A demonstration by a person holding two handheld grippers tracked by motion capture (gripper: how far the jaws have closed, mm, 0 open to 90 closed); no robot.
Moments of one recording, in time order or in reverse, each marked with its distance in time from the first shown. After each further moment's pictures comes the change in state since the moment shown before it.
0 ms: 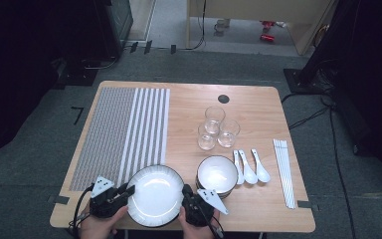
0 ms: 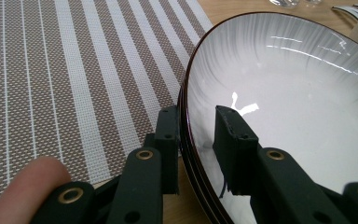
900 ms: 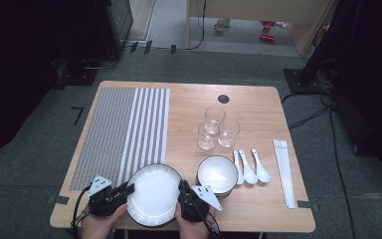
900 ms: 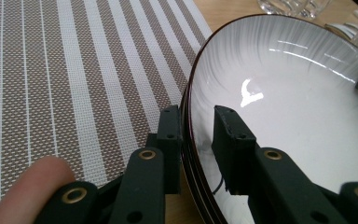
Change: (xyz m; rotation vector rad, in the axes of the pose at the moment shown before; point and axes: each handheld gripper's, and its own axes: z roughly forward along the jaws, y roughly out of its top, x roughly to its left) left arm 0.006 -0.001 0.001 -0.038 -0.032 -0.070; right arm 0.007 0.000 0.013 -0.021 -0.008 -0.049
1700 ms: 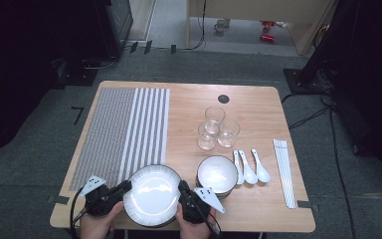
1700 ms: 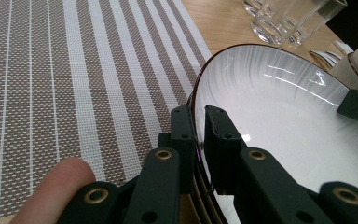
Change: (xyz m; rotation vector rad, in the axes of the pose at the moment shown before) left arm 0.005 0.002 -0.004 -0.048 -0.031 -0.049; right arm -0.006 -0.004 0.000 -0.030 0.065 0.022
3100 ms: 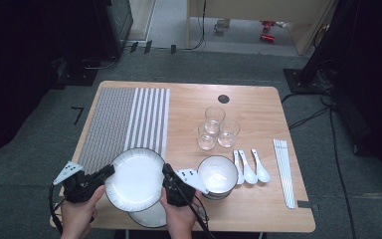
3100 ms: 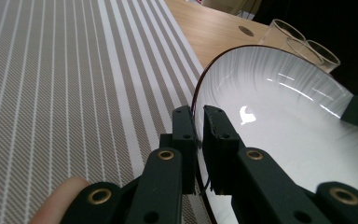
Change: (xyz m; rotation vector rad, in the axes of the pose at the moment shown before) left arm 0.027 0.051 -0.029 -0.113 0.019 -0.006; right arm 0.051 0.041 0.022 -0.020 0.074 -0.102
